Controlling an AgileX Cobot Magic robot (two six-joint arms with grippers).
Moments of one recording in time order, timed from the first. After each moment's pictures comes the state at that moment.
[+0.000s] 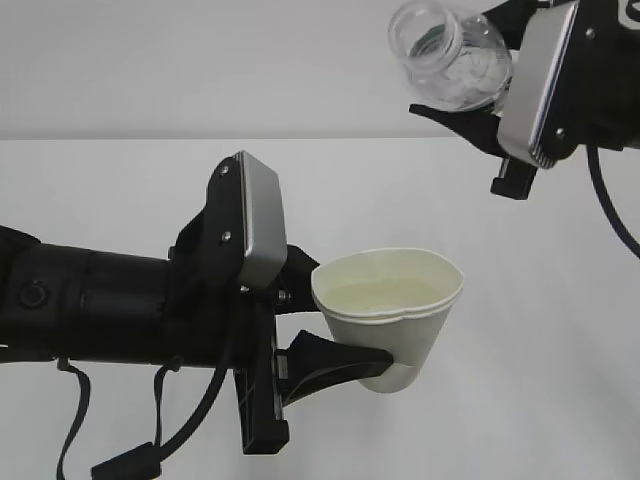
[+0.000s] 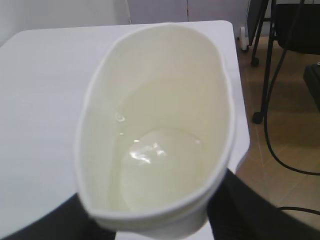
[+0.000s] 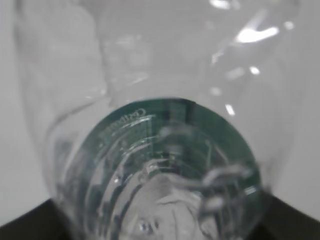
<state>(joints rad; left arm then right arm) -0.70 1.63 -0.69 1.07 -0.72 -0.55 0.19 1.41 -0.82 -1.10 -0.66 -0.18</state>
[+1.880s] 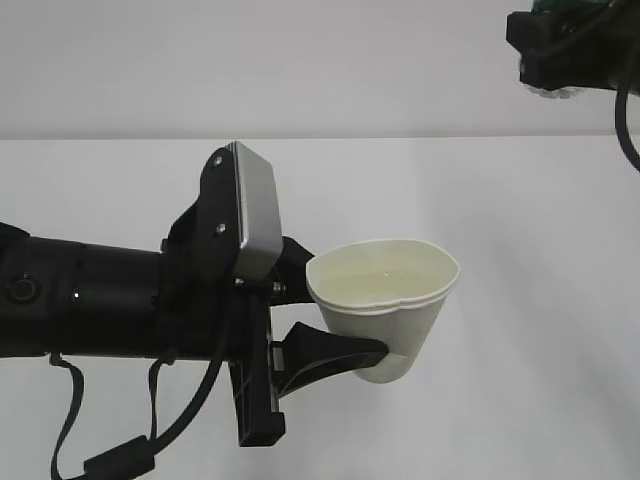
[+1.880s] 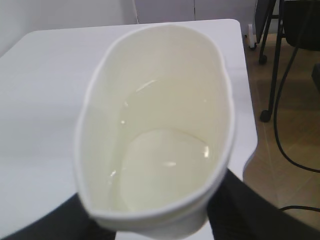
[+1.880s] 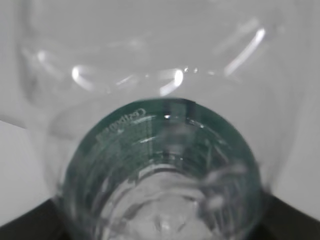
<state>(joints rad) -0.70 1.60 -0.69 1.07 -0.69 -0.55 0.19 1.38 -0.82 -0.22 -0.36 0.05</state>
